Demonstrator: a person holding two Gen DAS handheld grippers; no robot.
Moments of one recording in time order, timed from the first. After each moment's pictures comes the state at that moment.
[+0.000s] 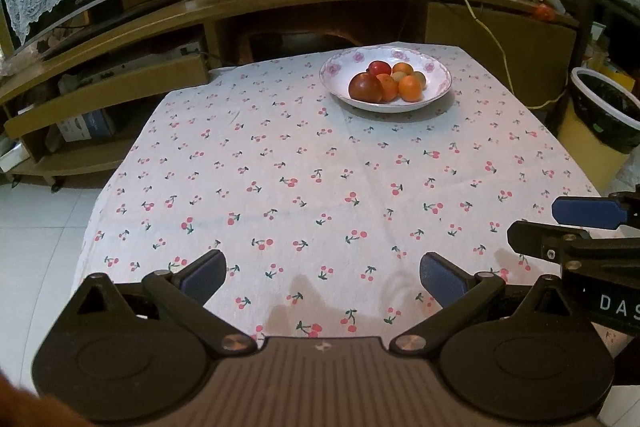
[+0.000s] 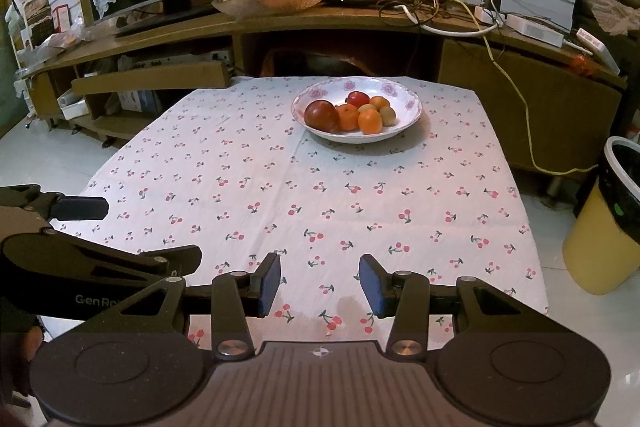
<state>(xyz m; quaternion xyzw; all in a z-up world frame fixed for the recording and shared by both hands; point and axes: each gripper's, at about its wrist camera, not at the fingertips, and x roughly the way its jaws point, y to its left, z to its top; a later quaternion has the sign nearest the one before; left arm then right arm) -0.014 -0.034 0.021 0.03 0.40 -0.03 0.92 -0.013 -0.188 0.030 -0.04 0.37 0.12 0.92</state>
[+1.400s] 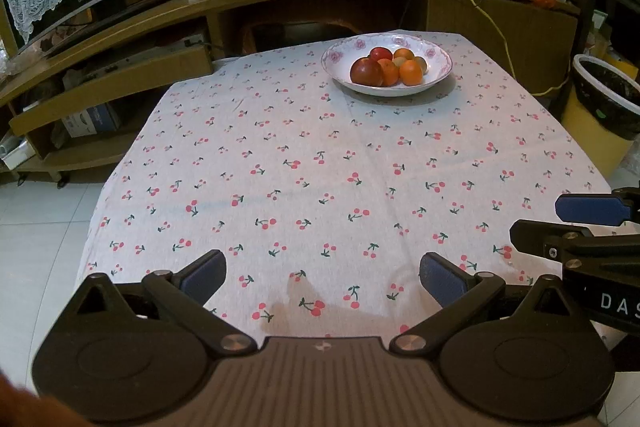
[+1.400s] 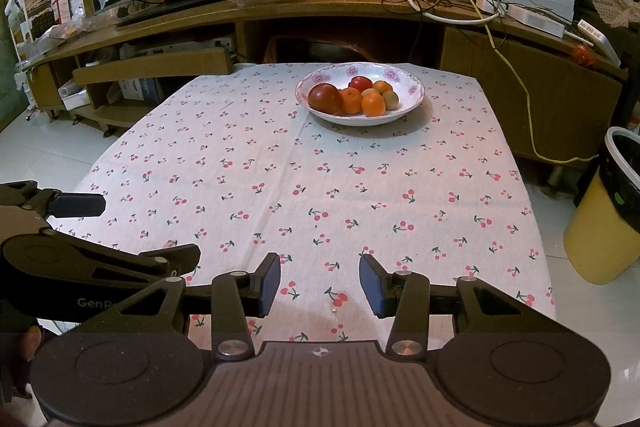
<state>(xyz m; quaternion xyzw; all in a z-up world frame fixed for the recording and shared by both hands) -0.023 -0.036 0.016 0.04 0.41 -0.02 0.91 -0.020 -0.186 0.024 -0.04 0.38 0.12 0.91</state>
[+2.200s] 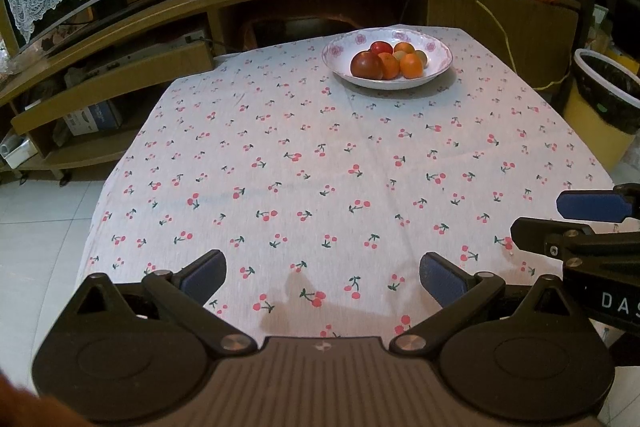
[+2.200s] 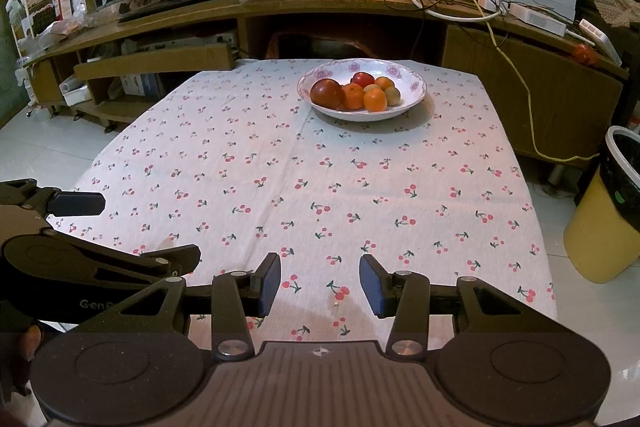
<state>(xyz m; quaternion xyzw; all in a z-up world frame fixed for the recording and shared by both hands) -0.028 -0.035 0.013 0.05 0.41 -0.02 0.91 -0.027 -0.185 0.021 -0.04 0.39 0.12 0.91</state>
